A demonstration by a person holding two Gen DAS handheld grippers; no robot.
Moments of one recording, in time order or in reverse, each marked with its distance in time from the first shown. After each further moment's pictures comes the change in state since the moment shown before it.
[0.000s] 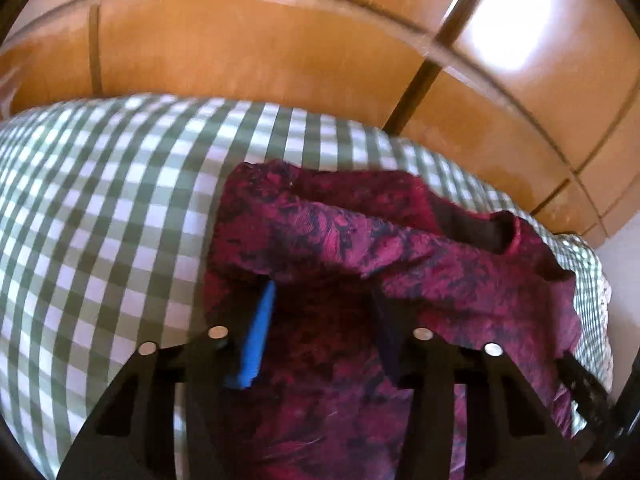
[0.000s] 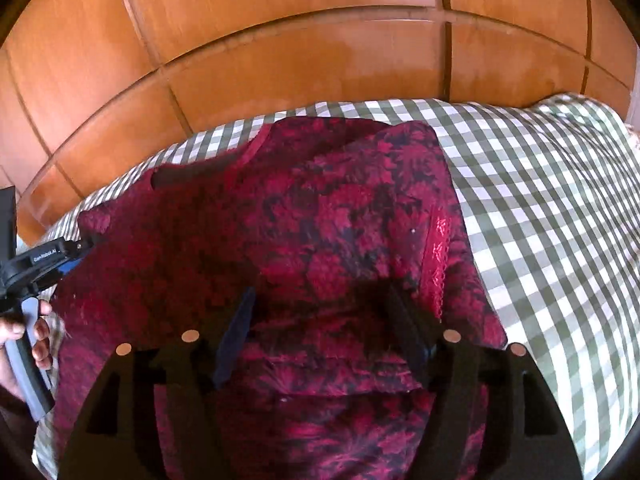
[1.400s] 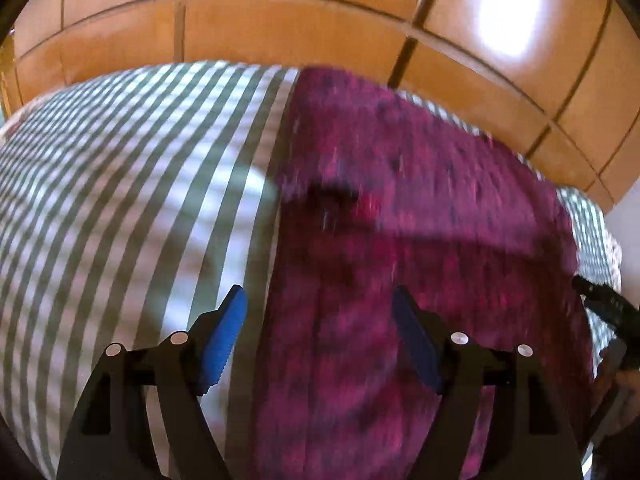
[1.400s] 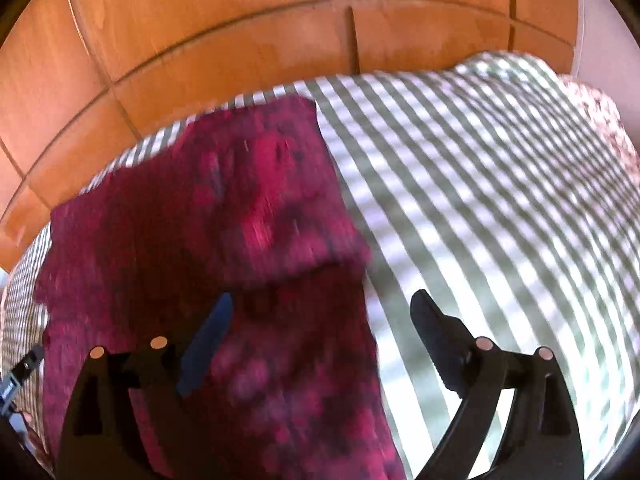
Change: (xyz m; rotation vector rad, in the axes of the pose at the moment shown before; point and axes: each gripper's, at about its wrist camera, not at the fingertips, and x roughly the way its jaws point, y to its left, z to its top) left arm -0.112 0.003 -0.137 0.010 0.021 0.125; right arm -0.048 -0.060 -0.051 0.147 0.077 -0.093
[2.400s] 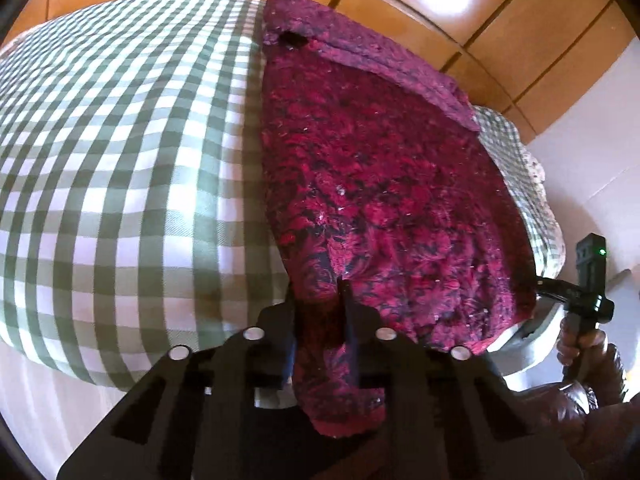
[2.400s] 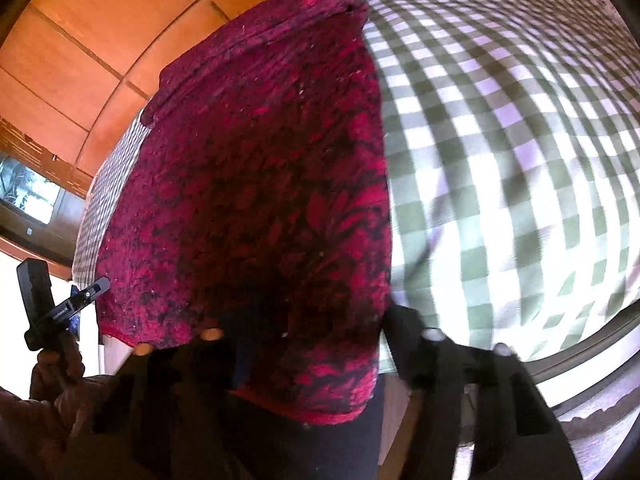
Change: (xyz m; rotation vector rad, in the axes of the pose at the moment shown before) left arm -0.106 0.045 -0.150 0.067 0.174 -0.295; right arm -0.094 -0.044 -0.156 -0.048 0.289 0.374
